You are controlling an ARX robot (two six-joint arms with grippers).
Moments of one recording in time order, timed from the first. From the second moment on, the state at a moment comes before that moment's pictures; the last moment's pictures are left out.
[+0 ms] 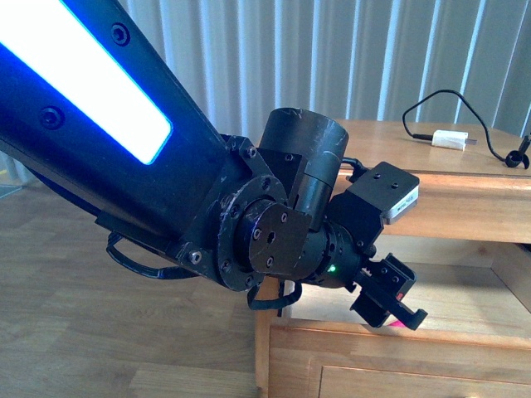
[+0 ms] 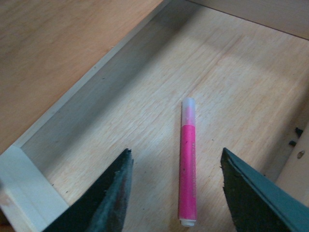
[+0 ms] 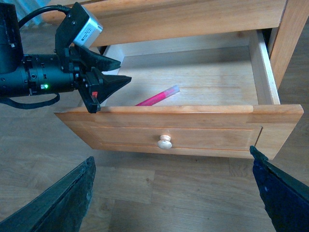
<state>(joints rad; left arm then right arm) -0.58 2.17 1.42 0.29 0.23 0.39 -0.11 0.40 0.38 -0.38 -0.27 0.12</state>
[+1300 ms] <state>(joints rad) -0.40 0.59 0.24 0.29 -0.53 0.00 -0.11 0.40 0.38 -0.38 -0.27 0.12</state>
